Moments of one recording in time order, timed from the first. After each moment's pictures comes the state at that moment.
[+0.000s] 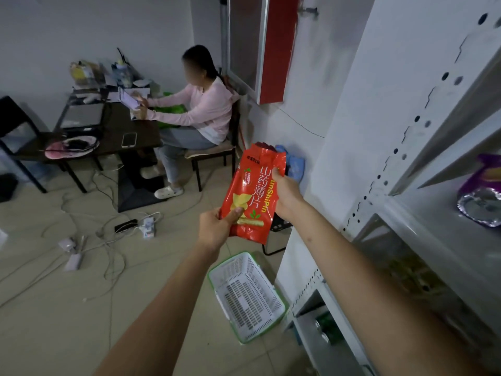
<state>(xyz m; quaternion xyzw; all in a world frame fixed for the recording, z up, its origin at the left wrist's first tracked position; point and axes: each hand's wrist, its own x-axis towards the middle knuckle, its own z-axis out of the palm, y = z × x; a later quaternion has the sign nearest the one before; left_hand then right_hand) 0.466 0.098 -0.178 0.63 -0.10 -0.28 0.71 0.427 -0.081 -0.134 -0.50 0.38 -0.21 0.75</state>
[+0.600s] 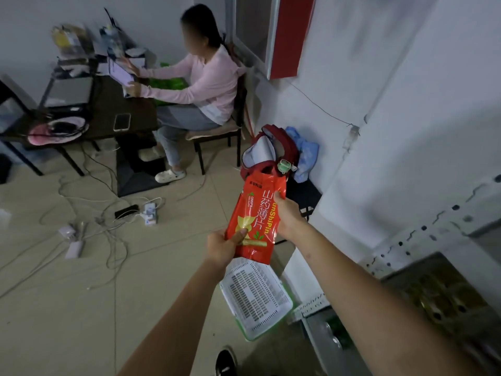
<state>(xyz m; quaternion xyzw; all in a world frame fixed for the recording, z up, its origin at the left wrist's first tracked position) 0.531 0.064 -0.275 0.66 0.00 -0.36 0.65 0.495 -0.120 -0.239 -0.48 0.46 -0.09 0.74</state>
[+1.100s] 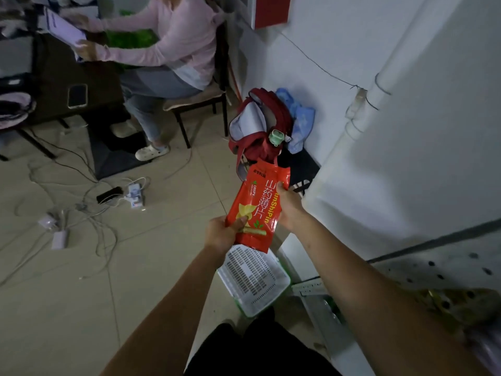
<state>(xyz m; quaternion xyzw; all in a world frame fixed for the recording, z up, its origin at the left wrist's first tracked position) 0.577 -0.001 -0.329 0.70 0.00 -0.42 0.58 0.519 -0.178 -0.300 -0.44 0.53 -0.08 0.72</state>
